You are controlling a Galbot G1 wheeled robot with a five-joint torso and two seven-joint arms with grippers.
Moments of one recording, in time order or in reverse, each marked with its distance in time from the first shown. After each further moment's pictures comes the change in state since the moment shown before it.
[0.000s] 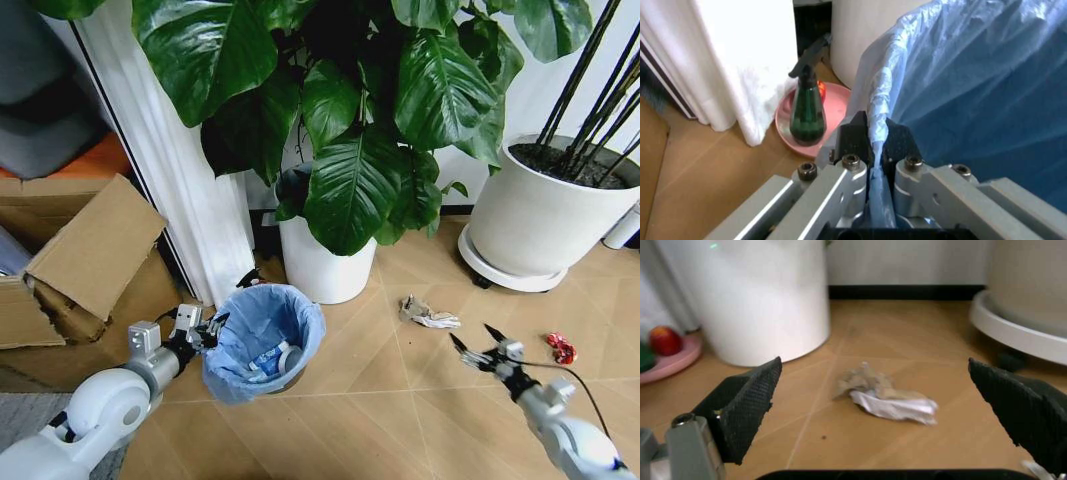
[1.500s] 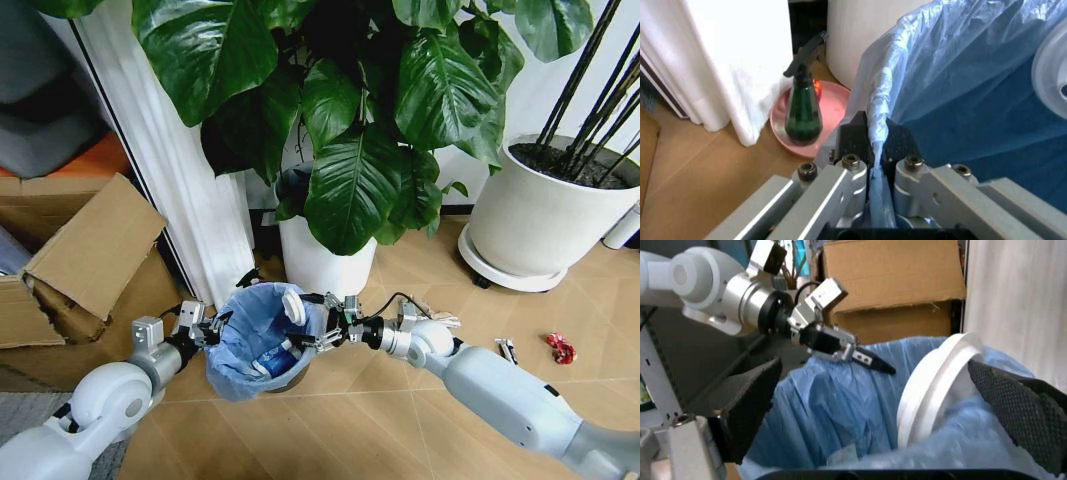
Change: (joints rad) left arm -0.054 0.018 0.044 0.024 -0.033 0.007 0.005; right arm 0.808 -0.156 -1.095 0.078 0.321 0.001 -0.379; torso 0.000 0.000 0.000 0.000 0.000
